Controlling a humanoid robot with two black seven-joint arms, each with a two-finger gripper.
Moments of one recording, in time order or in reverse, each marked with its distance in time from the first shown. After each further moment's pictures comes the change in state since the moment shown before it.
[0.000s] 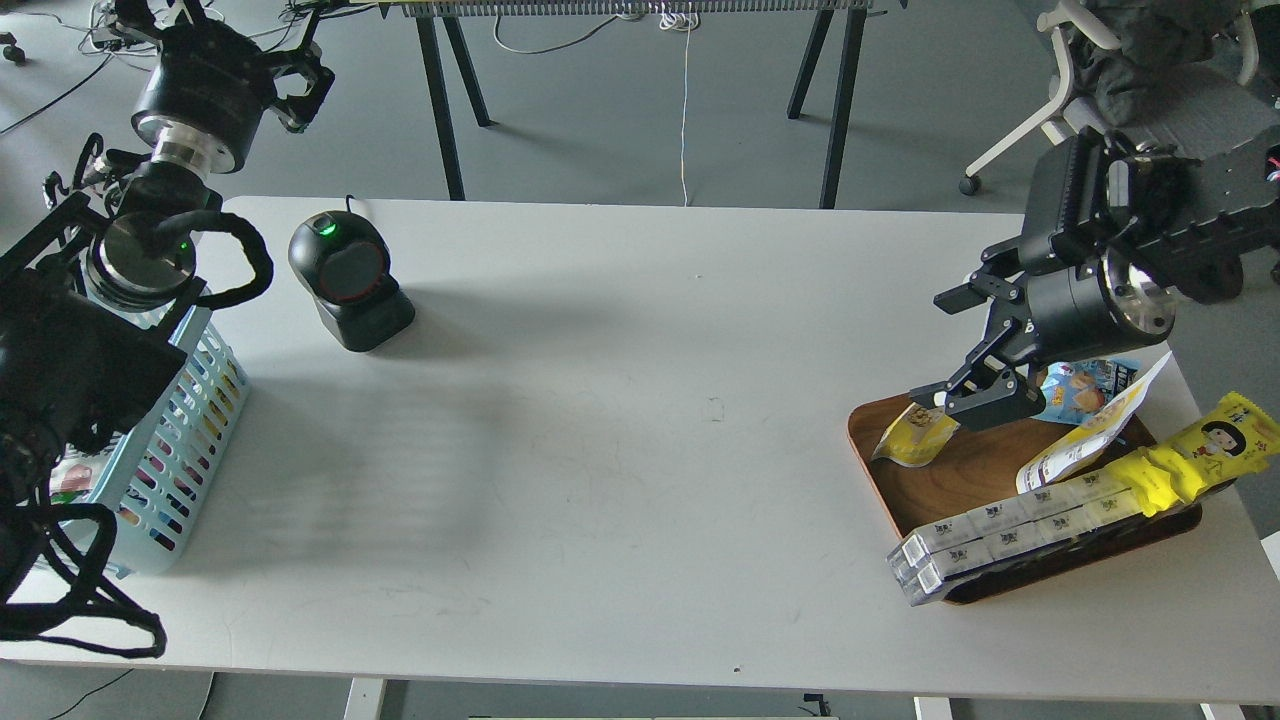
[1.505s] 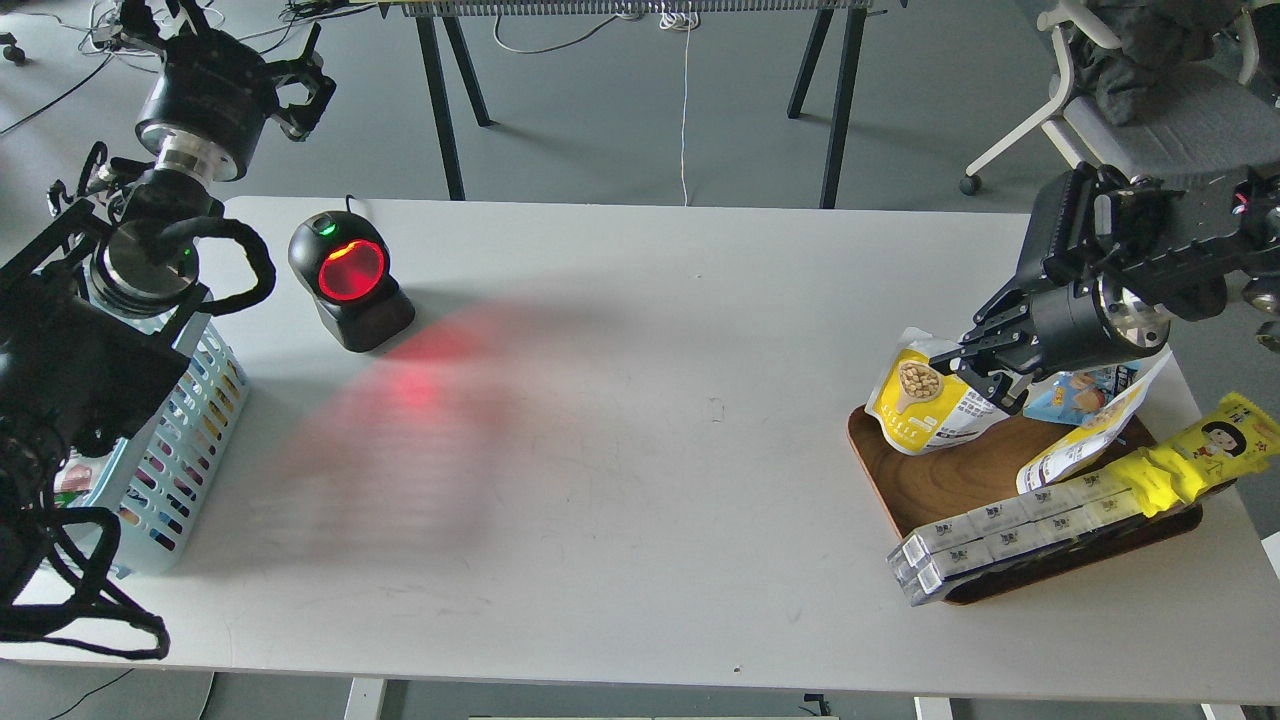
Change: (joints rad) left arm 0.006 -0.002 0.001 0.014 0.000 0.000 0.000; right arm -0.063 0.053 0.010 -0.106 -0.010 -0.033 0.000
